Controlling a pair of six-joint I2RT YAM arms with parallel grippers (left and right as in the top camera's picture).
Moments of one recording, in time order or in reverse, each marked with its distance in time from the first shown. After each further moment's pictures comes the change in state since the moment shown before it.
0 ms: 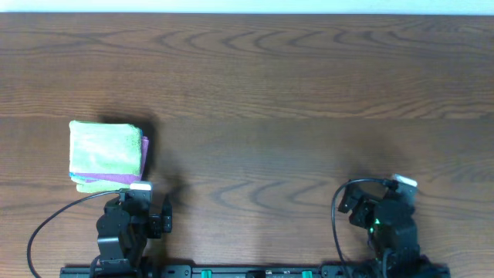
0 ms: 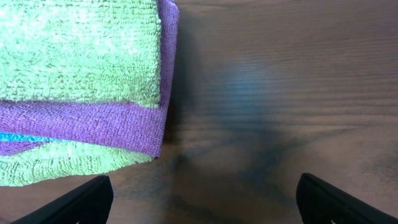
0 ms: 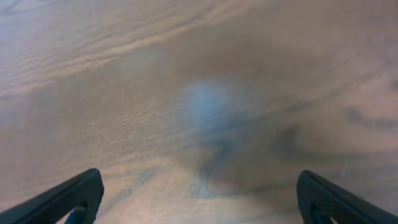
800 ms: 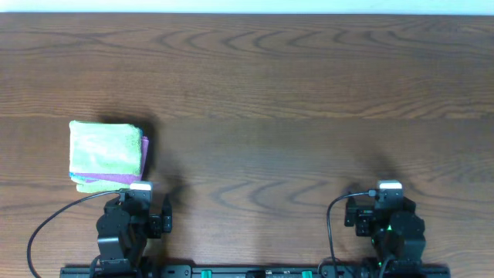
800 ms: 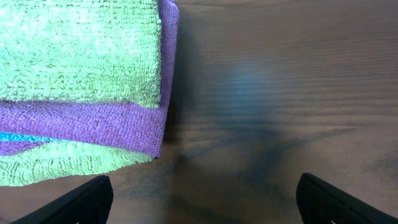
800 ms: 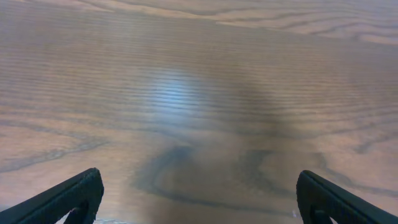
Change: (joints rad) left arm 0.000 0.000 0.000 0.000 0.000 0.000; right arm -0.278 -0.230 -0.147 -0.009 -0.214 -0.529
